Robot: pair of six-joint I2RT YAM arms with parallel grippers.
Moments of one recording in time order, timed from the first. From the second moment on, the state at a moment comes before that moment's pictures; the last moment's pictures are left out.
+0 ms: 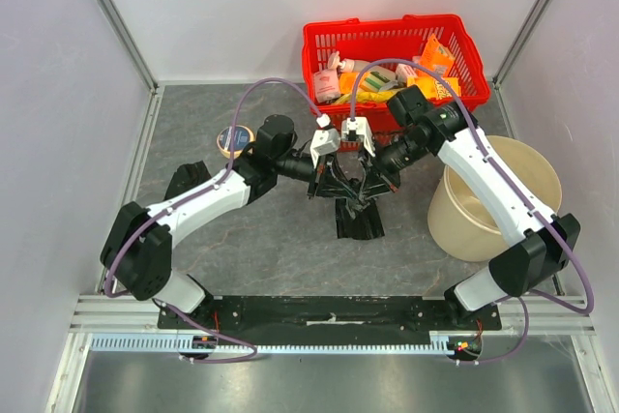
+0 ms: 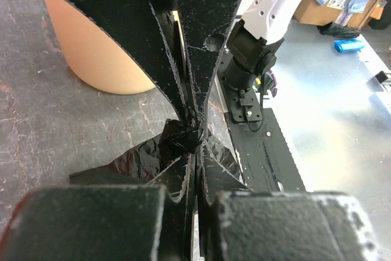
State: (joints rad) left arm -0.67 1.51 1.06 0.20 1.12 0.00; right arm 0.48 1.52 1.60 -1.30 -0.83 -0.66
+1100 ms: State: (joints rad) left arm -0.69 1.43 1.06 -0.02 0.79 0.32; right arm 0.49 1.49 1.54 -1.21 -0.76 -0.66
